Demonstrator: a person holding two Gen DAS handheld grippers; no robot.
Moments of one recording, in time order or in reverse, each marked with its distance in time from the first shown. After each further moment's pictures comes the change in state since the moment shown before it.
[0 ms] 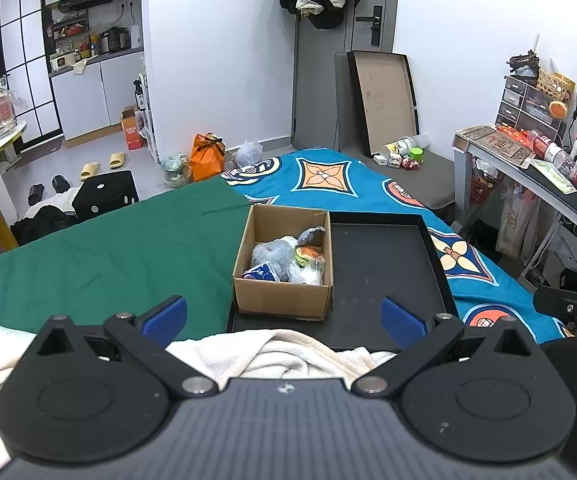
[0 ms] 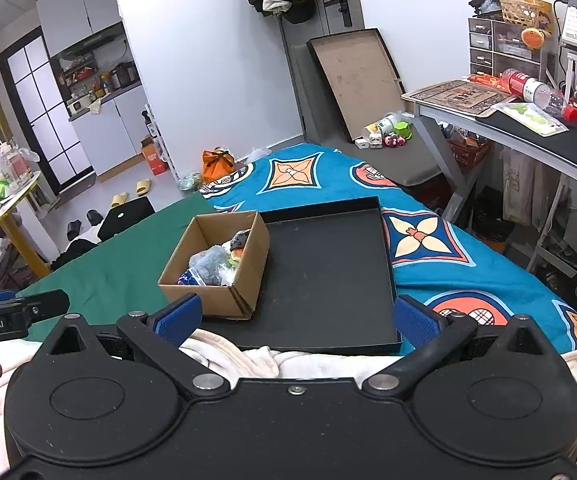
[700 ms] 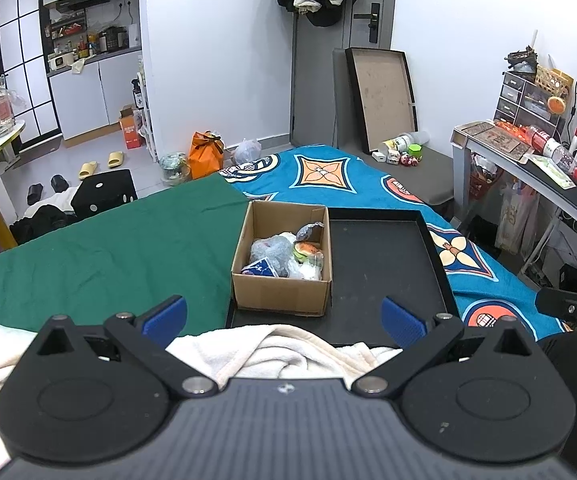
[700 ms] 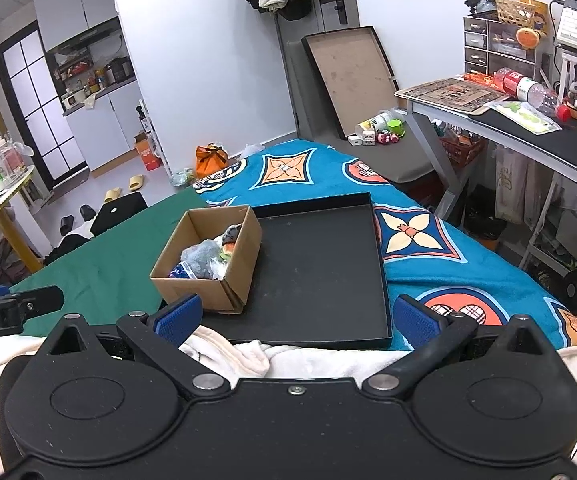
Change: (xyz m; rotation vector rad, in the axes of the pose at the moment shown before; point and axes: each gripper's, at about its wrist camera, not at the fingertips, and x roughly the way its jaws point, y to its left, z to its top) left arm 0.002 -0.001 -0.006 0.008 0.006 0.000; right arm 0.000 0.000 -0.004 -0.013 0.010 -0.023
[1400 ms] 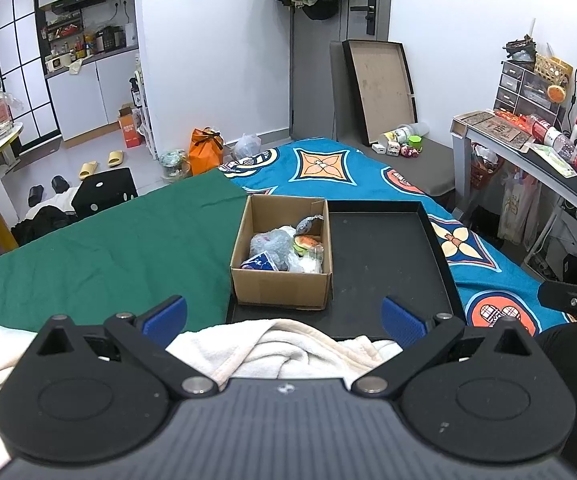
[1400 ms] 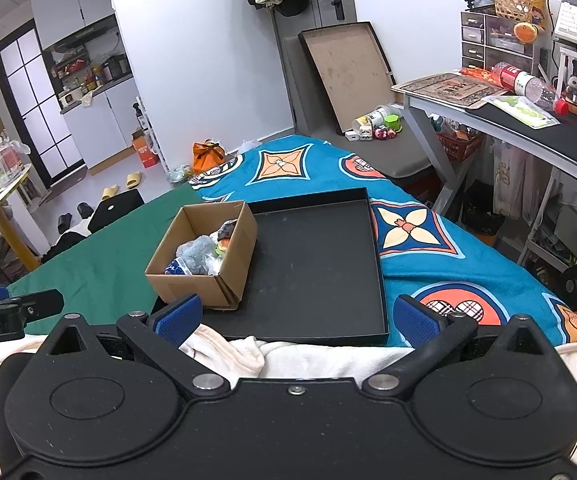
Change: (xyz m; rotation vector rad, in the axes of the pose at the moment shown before) left arm 0.004 -0.007 0.000 0.021 0.018 0.010; right arm 0.005 -0.008 -0.003 0.006 0.011 -0.005
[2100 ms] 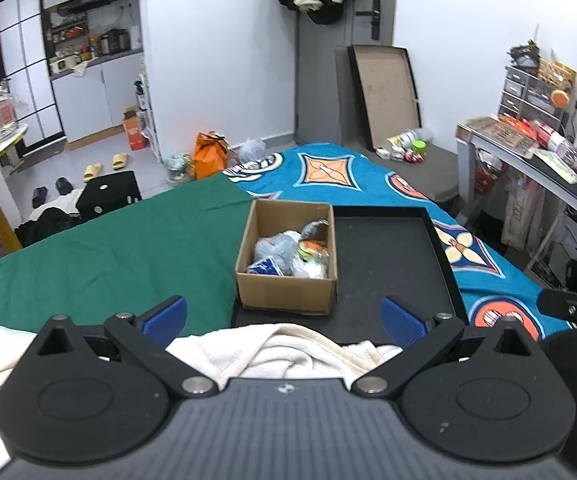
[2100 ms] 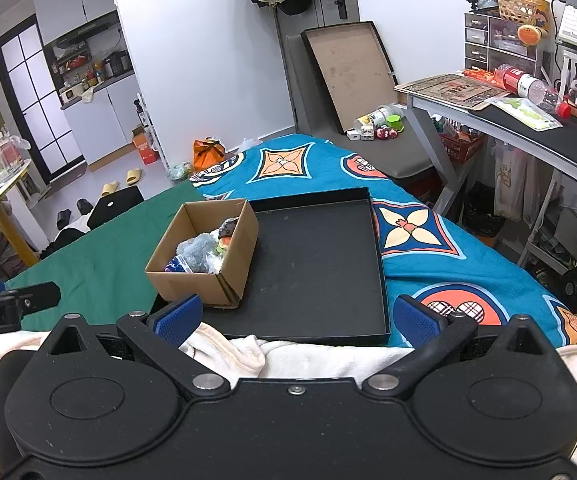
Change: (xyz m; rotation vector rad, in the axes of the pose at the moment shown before) left arm -0.002 0.004 0.001 -0.015 -0.018 0.015; right arm 0.001 0.003 -0.001 -0.015 0.003 -0.003
